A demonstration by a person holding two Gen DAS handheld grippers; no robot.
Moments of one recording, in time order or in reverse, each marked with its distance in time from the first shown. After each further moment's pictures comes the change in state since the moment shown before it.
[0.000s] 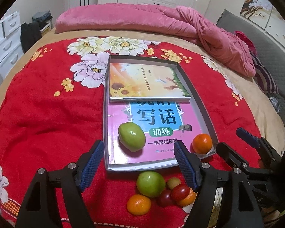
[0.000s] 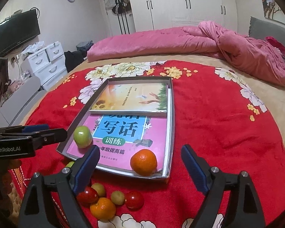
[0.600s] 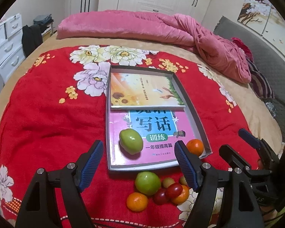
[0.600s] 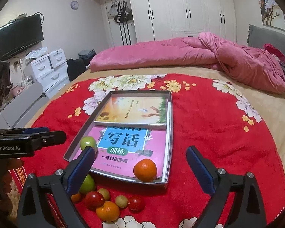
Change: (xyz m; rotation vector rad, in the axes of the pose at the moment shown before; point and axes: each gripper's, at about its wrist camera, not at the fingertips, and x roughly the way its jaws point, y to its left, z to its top) left arm -0.029 0.005 0.005 -0.015 -0.049 -0.023; right arm -0.028 0.004 0.009 -0.016 -0.080 0.004
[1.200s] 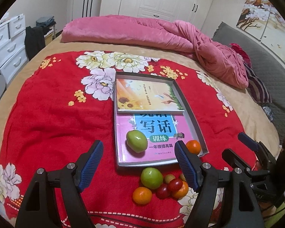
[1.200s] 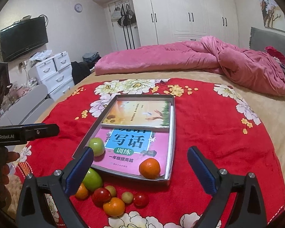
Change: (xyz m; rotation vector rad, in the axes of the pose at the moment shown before) left arm -0.028 0.012 -0.003 -0.009 -0.032 -0.013; right arm -0.020 0.008 -0.001 -0.015 -0.017 0.030
